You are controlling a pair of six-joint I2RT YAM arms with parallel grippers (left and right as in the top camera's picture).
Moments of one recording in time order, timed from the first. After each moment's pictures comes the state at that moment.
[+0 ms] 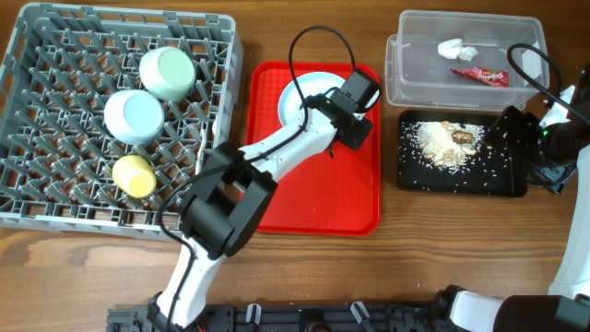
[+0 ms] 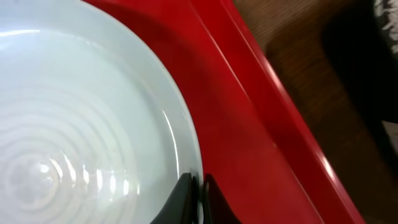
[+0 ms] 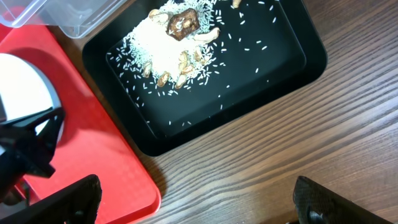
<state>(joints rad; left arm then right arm) -0.73 2.23 1.68 -0.54 0.00 -0.11 -0.39 1.45 1.48 -1.40 -0.14 0.26</state>
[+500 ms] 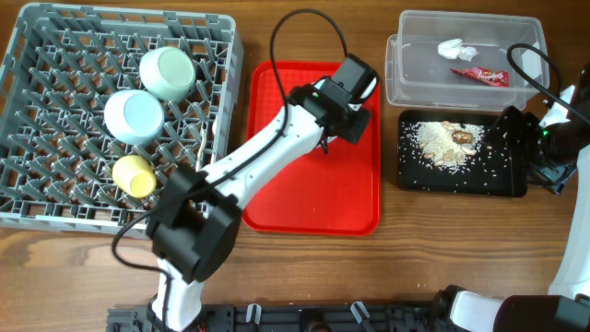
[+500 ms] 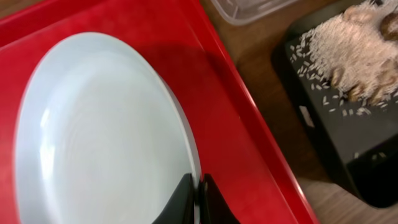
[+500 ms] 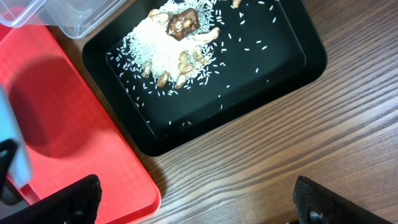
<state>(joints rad) -0.72 2.03 1.68 -0.69 0.01 -0.17 -0.39 1.45 1.48 -1.40 -0.14 0.26</state>
